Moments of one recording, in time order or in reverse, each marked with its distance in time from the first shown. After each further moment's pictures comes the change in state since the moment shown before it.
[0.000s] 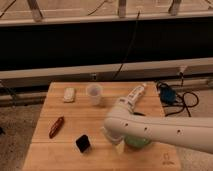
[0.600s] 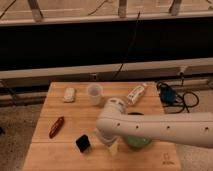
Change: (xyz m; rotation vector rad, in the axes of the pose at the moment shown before) arm -0.031 -0.013 0.008 -0.017 -0.031 -0.070
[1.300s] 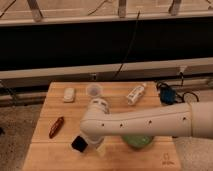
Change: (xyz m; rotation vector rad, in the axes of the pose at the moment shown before) arm -0.047 -0.031 0.006 -0.008 -0.019 -0.097
